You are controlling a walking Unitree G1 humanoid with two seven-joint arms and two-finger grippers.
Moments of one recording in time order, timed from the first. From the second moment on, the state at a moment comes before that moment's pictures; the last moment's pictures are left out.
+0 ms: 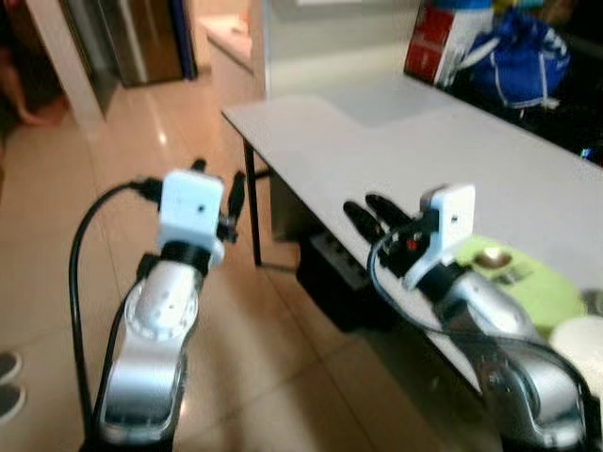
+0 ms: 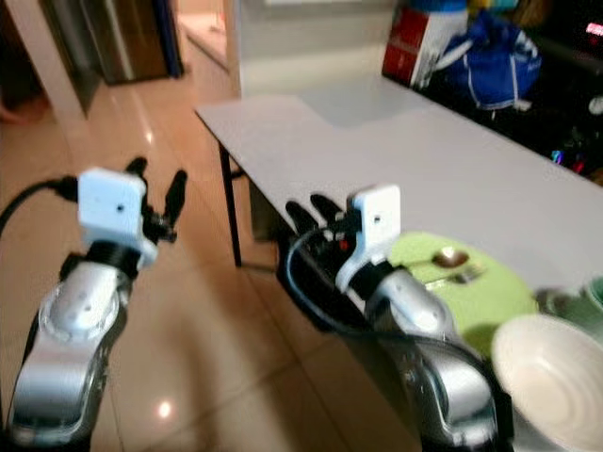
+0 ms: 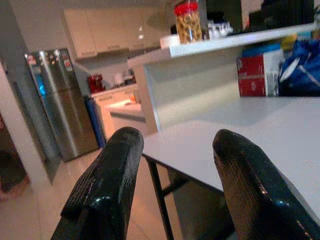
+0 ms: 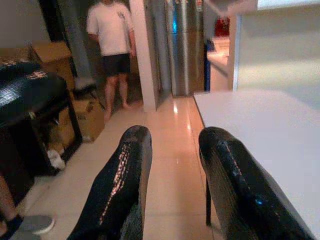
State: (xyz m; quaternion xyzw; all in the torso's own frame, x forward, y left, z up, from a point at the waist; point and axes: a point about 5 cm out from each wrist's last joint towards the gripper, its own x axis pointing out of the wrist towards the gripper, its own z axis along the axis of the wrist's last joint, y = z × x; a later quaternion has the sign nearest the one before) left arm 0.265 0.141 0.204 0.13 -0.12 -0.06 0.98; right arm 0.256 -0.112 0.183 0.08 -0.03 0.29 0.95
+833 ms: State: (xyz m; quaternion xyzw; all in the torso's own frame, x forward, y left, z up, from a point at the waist) left arm 0.252 0.167 0.183 0.13 -0.10 -0.01 0.99; right arm 0.263 -0.110 0.182 0.07 -0.03 0.27 0.96
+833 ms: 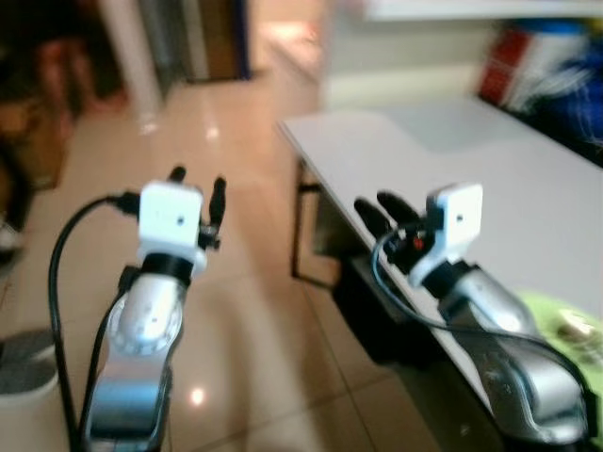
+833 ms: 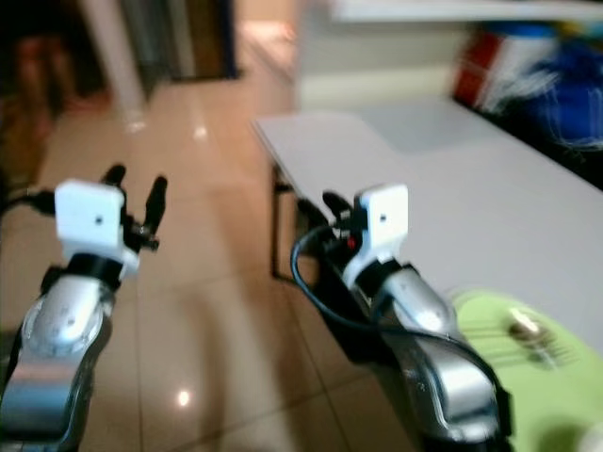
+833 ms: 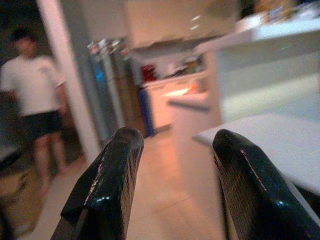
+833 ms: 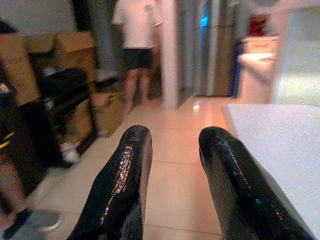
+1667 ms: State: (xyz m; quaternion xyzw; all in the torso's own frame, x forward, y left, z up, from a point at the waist) left arm 0.226 0.190 0.152 0.10 -0.07 0.04 0.99; right arm 0.264 -0.151 0.146 0.07 -0.03 0.14 0.99
